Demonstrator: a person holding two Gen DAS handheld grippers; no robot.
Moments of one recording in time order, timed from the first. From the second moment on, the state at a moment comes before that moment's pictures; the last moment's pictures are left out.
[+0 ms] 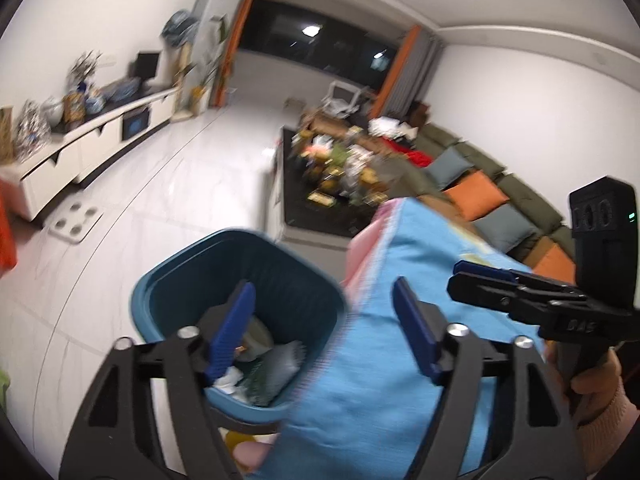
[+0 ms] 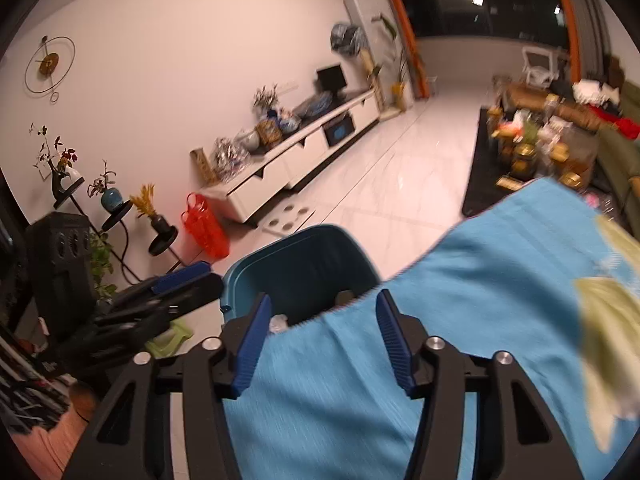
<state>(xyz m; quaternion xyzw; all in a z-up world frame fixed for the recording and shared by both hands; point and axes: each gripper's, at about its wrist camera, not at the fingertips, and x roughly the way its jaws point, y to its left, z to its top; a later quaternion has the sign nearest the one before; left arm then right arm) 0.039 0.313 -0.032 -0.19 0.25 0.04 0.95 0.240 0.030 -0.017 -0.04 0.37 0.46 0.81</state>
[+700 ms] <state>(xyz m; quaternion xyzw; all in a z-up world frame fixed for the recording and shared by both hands) 0.064 0.063 -0.020 -0.07 0.28 -0.23 0.93 0.186 -0.260 0.019 0.05 0.30 0.24 0.92</state>
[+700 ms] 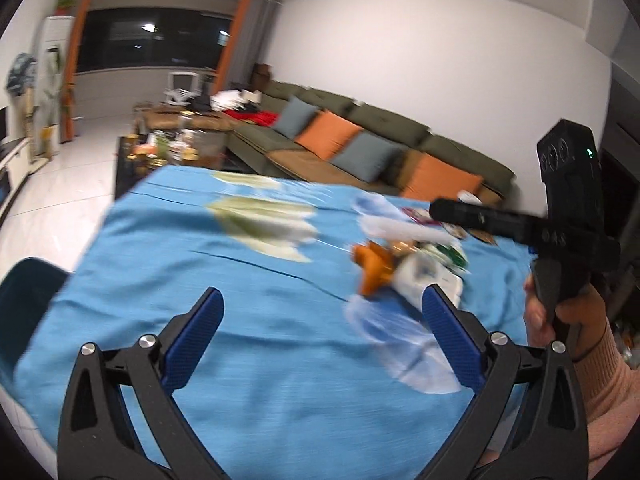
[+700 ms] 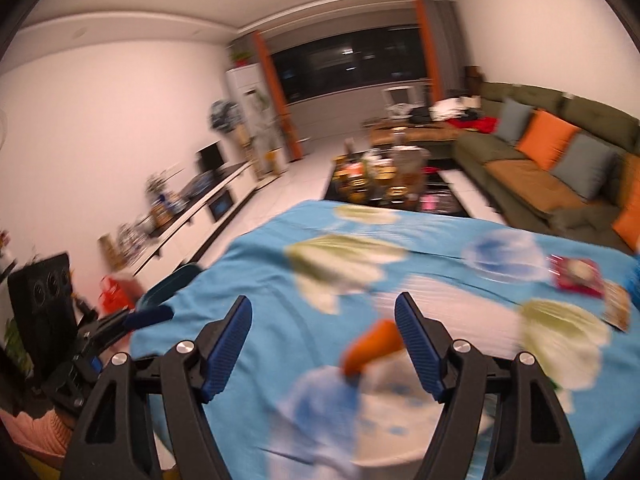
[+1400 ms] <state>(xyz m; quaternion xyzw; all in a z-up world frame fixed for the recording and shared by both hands) 0.096 -0.085 -0.076 0.02 0.40 -0.31 0.86 0.186 -0.359 -0.023 0.14 0.33 0.17 0.92</state>
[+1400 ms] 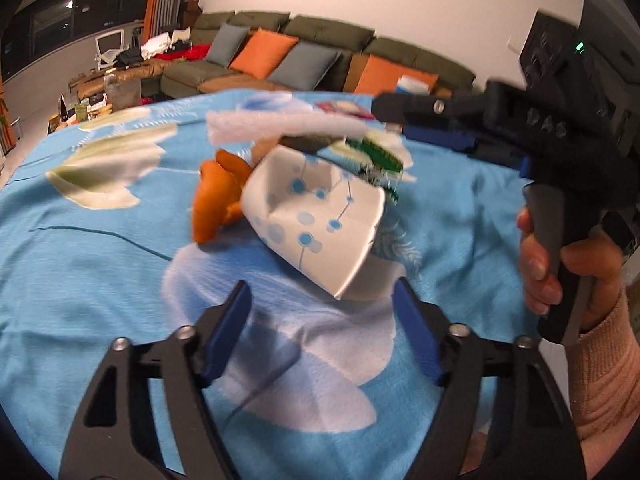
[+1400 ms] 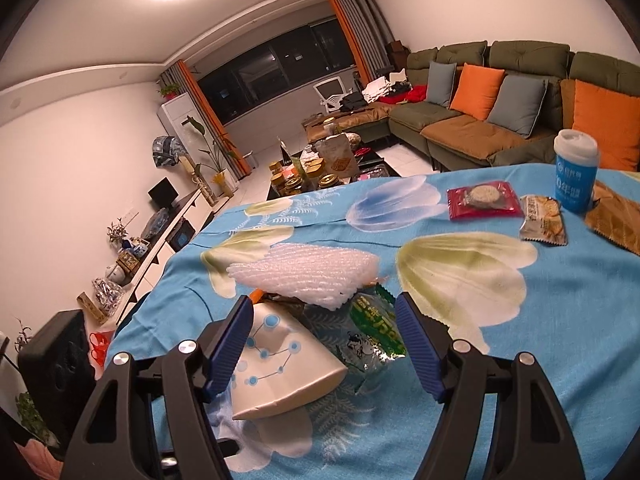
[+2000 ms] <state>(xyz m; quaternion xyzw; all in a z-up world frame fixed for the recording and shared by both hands) 0.109 -0.059 -0.081 -0.02 0.42 -0.29 0.86 0.224 -0.357 -0.036 0.19 0.37 0.21 0.88</state>
